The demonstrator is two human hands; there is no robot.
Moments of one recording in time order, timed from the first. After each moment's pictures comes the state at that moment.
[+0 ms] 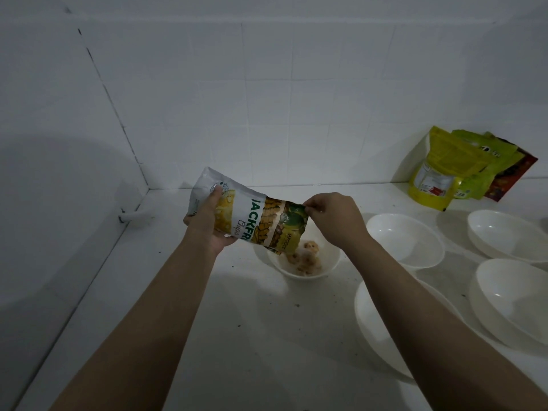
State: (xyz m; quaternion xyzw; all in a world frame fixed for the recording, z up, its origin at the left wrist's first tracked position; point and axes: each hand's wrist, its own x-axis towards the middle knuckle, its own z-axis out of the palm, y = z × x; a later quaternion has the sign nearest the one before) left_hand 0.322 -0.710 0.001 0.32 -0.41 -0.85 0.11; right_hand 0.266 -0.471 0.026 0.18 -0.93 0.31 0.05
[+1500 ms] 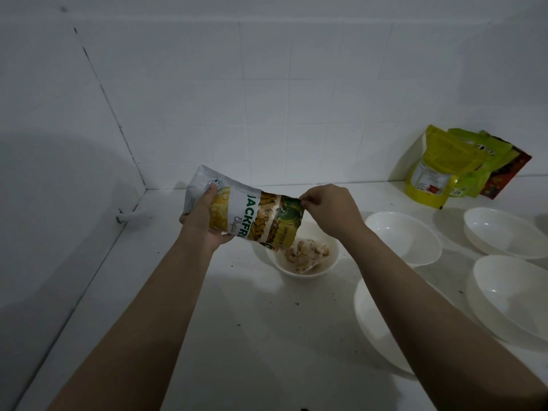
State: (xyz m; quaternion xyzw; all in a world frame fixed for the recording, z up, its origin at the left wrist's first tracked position) left_hand 0.319 -0.719 -0.002 0.31 -0.38 -0.86 0.10; right_hand 0.263 -0.477 0.037 0.18 -0.93 0.31 0.05
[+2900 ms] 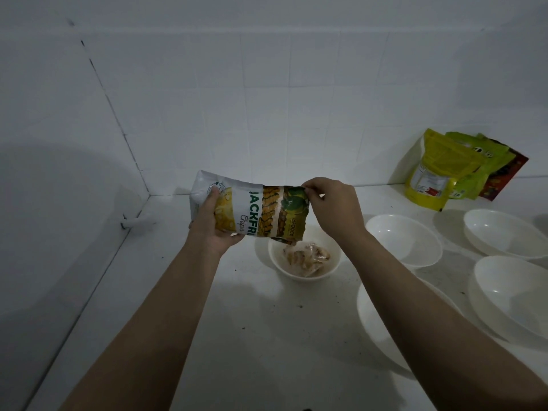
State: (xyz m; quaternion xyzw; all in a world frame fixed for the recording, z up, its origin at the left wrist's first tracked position) left_hand 0.326 -0.705 0.008 0.27 -0.36 -0.89 0.09; right_hand 0.278 -0.483 0.049 0.18 -0.90 0.38 0.16
